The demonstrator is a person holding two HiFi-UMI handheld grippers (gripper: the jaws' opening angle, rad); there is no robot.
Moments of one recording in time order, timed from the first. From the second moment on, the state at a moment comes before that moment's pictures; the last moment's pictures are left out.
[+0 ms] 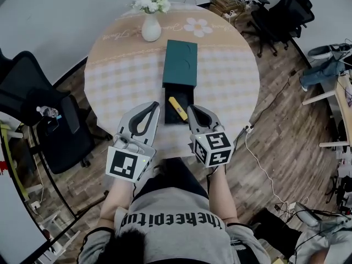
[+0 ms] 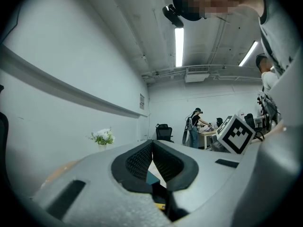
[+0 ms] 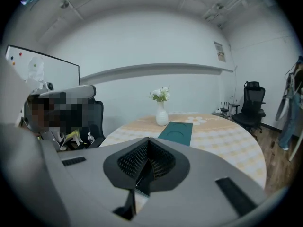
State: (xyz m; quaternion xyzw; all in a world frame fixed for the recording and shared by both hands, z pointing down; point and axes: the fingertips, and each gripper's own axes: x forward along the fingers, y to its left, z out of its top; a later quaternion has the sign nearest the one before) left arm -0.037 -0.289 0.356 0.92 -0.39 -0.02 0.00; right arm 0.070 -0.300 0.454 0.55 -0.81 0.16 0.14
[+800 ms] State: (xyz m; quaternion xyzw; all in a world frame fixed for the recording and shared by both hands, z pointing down) left arm -0.033 -0.232 0.338 0.93 -0.36 -0.03 -0.05; right arm 0.075 -0.232 0.383 0.58 -0.81 0.10 0.04
